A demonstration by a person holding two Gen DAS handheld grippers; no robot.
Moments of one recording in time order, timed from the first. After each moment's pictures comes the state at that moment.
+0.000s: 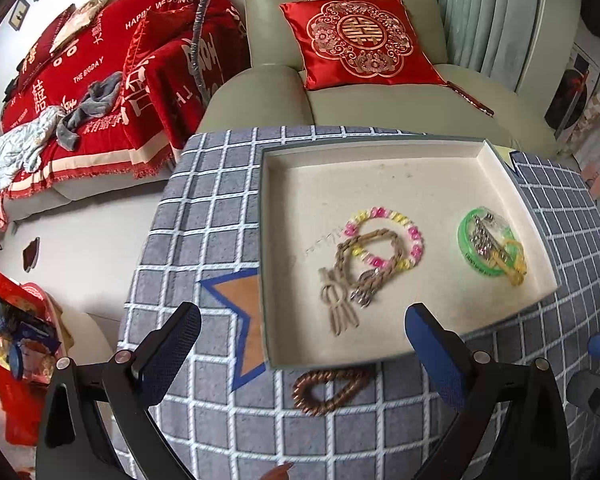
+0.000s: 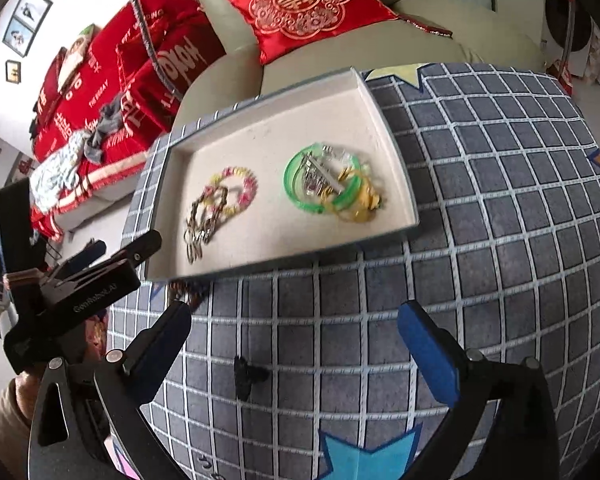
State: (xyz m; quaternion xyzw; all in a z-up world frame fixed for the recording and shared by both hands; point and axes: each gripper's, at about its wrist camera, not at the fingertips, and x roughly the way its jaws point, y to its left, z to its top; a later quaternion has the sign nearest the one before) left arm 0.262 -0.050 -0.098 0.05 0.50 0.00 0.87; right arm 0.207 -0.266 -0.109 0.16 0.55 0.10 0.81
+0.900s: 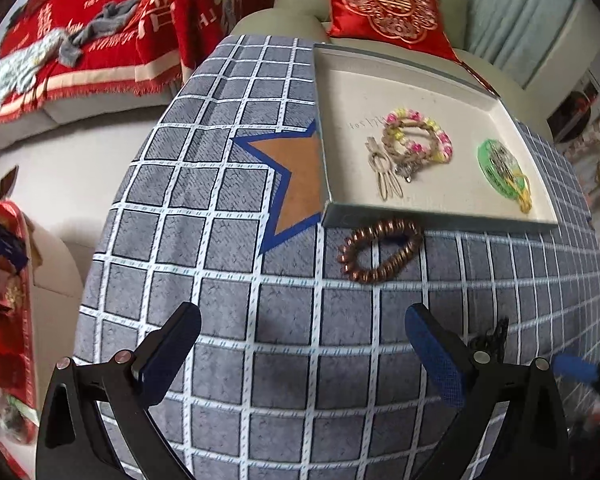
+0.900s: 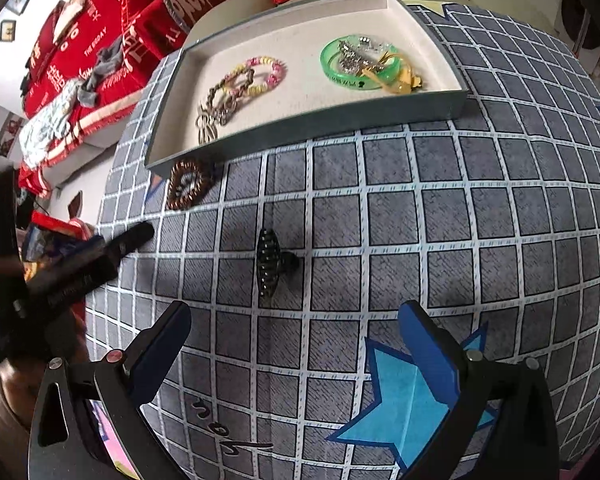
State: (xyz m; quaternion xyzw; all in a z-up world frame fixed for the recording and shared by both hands) left arm 0.204 0.009 -0.149 -0.05 0.56 -0.01 0.83; right arm 0.145 -0.211 -0.149 0.11 0.61 0.10 0.78
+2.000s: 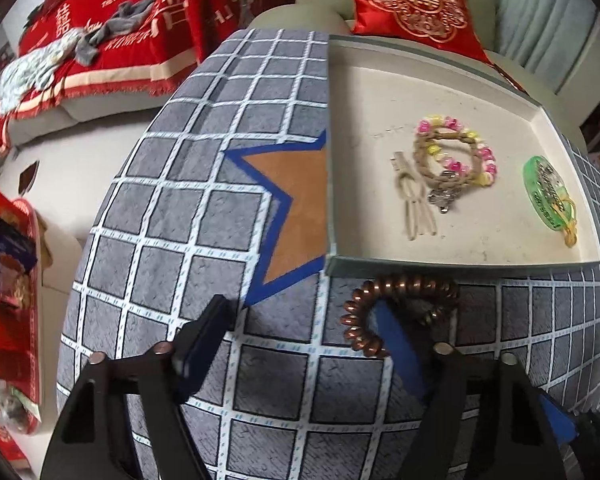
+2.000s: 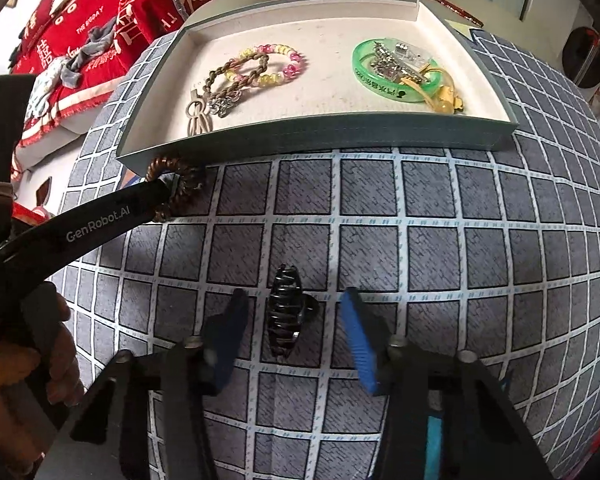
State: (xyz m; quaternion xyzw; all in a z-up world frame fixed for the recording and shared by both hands) left arm 0.241 -0.011 -0.176 -0.03 0.55 0.04 0.83; right arm 0.175 -0.172 -0.174 0.05 0.60 0.07 0.80
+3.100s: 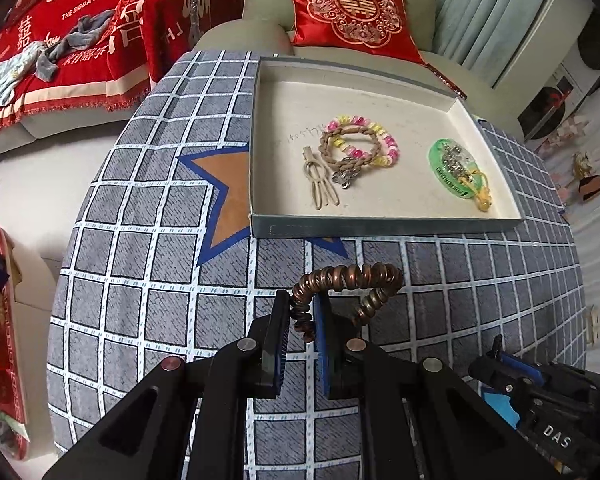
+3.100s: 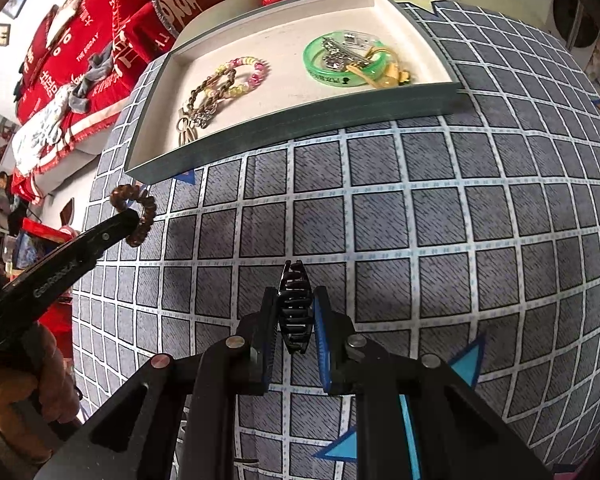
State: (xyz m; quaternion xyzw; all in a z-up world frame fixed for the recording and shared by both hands) left arm 0.195 -0.024 -0.133 -0.05 0.54 -0.06 0.84; right arm 0.147 -0.226 -0.157 0.13 0.60 0.08 0.78
